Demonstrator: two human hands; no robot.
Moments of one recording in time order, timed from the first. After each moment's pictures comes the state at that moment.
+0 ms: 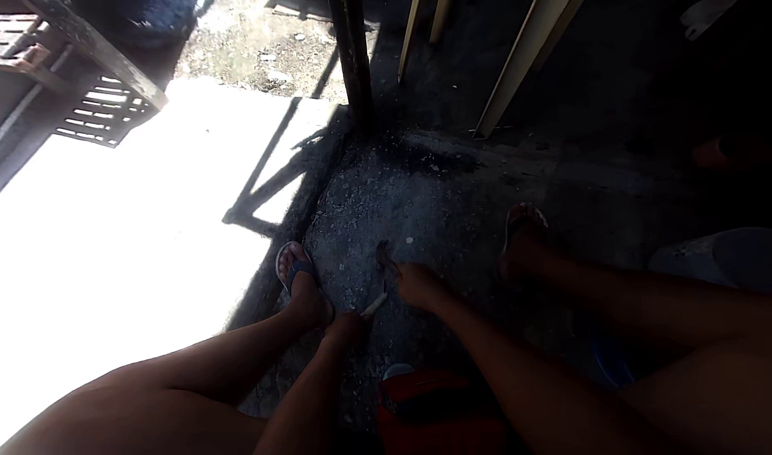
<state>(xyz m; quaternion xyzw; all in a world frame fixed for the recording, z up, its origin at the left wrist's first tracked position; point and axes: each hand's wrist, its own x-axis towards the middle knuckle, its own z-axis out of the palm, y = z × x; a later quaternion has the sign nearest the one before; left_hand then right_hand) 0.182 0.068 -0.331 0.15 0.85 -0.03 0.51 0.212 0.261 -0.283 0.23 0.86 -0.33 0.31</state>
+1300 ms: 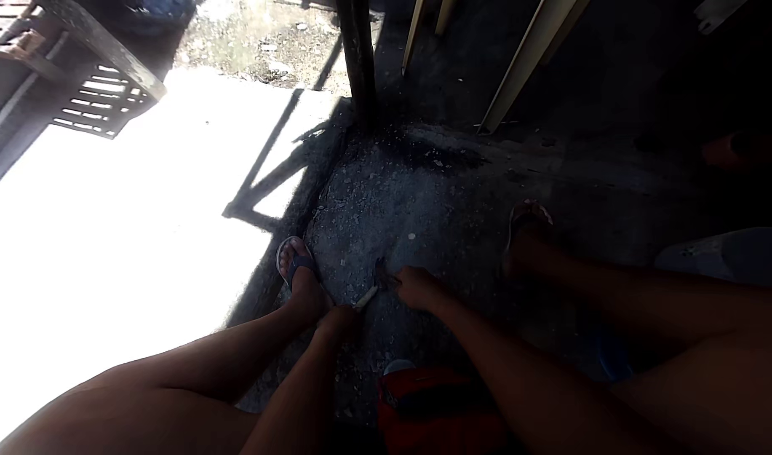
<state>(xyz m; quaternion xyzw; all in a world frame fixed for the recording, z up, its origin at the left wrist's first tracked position) 0.157 0.070 -0.323 0.12 0.84 -0.06 0.52 0.207 0.255 -0.306 0.20 0.86 -0.32 0.35</state>
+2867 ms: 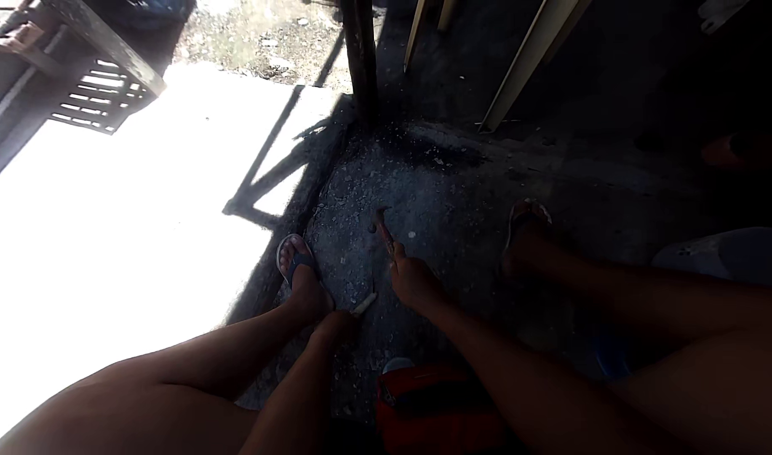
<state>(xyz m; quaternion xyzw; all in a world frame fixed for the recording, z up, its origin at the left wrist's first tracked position) 0.173 0.072 -0.263 0.12 0.81 -0.08 0.58 0.216 0.239 -0.284 0.23 0.89 -0.35 0.20</state>
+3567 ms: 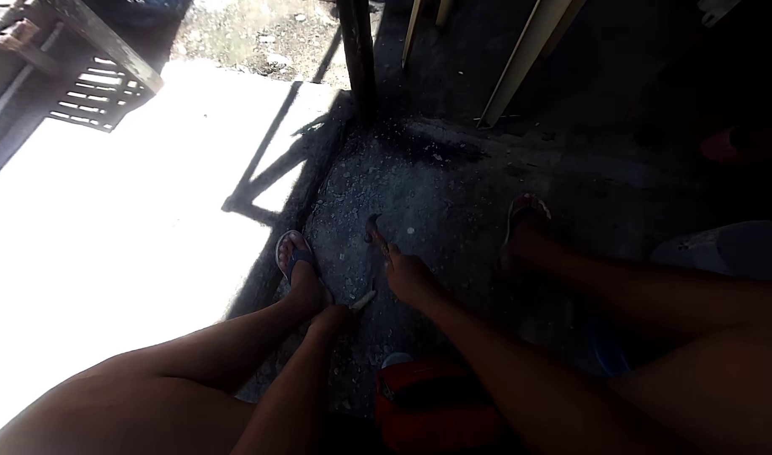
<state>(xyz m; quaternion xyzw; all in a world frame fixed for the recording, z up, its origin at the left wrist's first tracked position) 0.166 0.063 -0.321 0.14 0.81 -0.10 0.56 0.215 0.233 -0.277 0.24 0.88 -0.34 0.23</state>
